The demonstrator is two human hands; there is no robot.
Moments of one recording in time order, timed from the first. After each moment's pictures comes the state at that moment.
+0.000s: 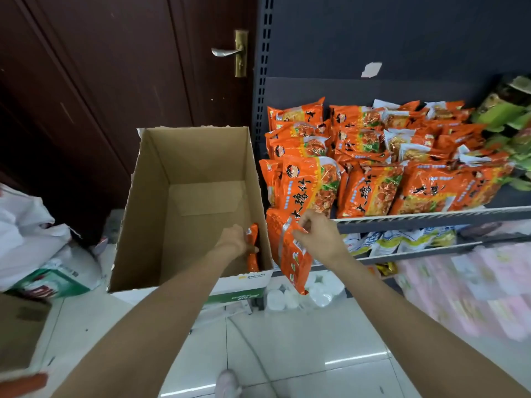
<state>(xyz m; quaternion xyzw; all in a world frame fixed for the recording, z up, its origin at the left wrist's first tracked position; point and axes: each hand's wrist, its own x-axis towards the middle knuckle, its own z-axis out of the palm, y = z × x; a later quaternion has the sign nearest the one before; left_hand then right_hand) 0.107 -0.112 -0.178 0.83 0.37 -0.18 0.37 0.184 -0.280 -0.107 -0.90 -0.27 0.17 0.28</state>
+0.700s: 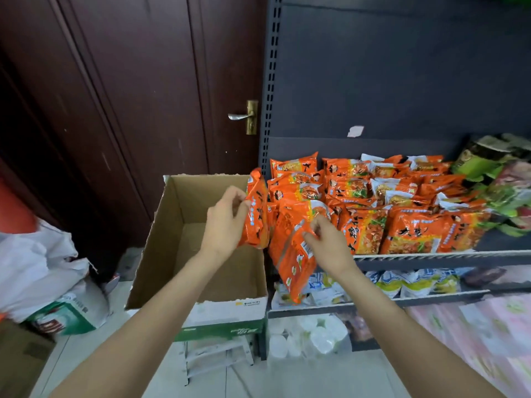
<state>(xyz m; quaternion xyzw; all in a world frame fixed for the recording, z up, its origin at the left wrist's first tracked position) 0.069 -0.135 -0.021 0.82 0.25 0.31 0.42 0.184 -0.297 -0.042 -0.86 -0.31 0.11 0.40</state>
